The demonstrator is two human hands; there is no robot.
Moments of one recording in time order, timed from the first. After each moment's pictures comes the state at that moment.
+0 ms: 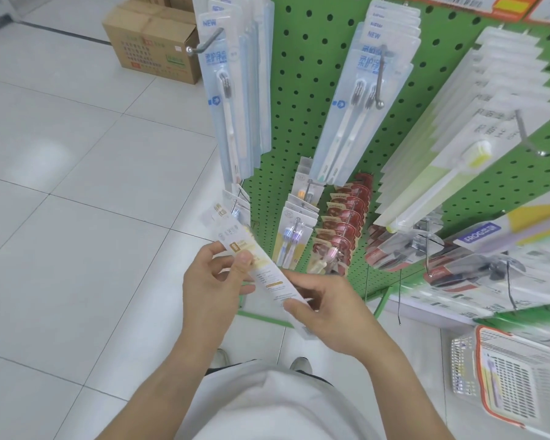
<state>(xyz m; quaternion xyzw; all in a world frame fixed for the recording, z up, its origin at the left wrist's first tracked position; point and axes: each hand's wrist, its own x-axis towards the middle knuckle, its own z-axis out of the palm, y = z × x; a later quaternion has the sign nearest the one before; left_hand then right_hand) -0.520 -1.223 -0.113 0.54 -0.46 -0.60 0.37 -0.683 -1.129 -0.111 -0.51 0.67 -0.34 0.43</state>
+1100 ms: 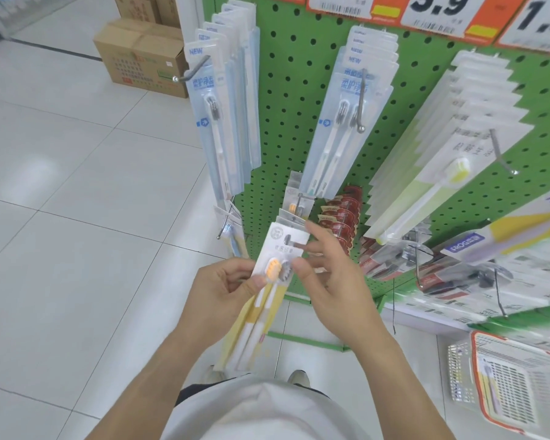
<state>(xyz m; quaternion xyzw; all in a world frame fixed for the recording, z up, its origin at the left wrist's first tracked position) -0.526 -1.246 -0.121 0.39 -0.58 -0.66 0.28 -0.698 -1.153 -0.107 -0.45 0.72 -0.45 0.26</state>
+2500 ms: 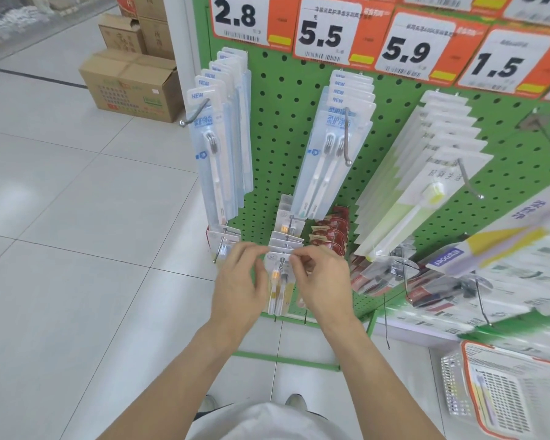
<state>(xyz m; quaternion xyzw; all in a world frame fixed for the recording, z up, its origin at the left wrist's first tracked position) -0.577 -1.275 -0.155 0.35 -0.80 -0.28 0.41 -0.716 -1.202 -0.145 -0.45 0.81 -0.38 0.05</state>
